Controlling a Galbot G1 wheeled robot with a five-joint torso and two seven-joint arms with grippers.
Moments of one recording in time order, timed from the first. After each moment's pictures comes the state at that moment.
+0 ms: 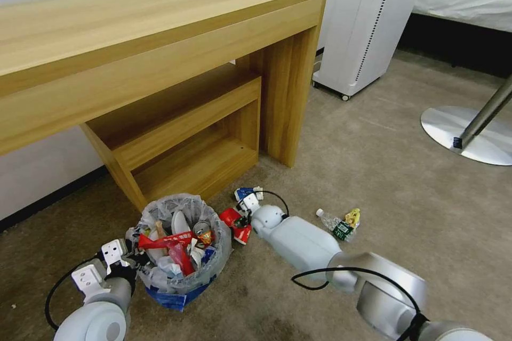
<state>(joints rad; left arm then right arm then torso) 1.60 -1.39 -0.71 -2.17 -0.69 0.54 -0.37 -0.37 1.56 -0.61 0.66 0.62 -0.41 0.13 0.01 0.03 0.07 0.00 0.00</state>
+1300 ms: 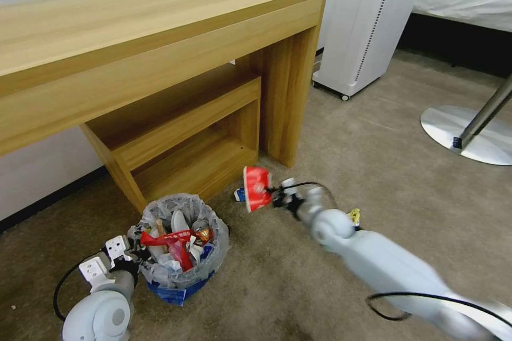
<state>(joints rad) 1.52 -1.37 -0.70 -2.07 -0.71 0.54 -0.39 -0.69 0.89 -0.28 1.54 0.91 0.10 -0.20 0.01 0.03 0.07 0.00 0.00</state>
